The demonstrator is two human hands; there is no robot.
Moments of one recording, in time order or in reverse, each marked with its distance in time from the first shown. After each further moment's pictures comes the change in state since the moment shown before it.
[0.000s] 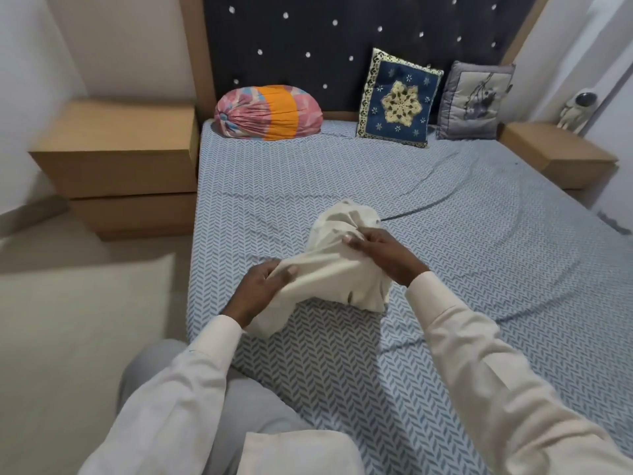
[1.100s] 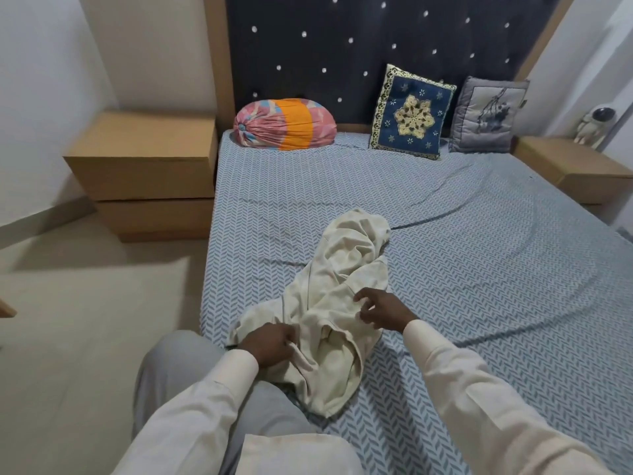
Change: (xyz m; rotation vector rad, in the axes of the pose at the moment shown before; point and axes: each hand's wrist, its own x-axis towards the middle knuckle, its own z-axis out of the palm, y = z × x) left_hand -0.040 -0.063 0.021 0.812 -0.371 -0.237; right_hand -0.025 0.095 0.036 -0.413 -0.079 0.271
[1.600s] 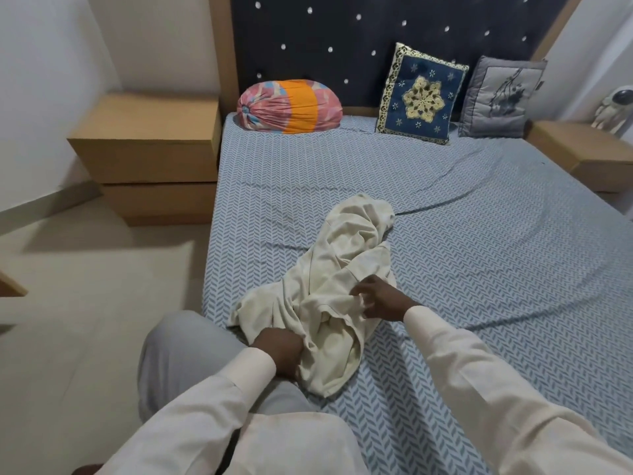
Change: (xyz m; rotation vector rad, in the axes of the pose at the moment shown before) left_hand -0.022 0.035 0.028 0.564 -0.153 0.096; right_hand 0.022 0.031 0.004 -0.453 -0.114 -0.252
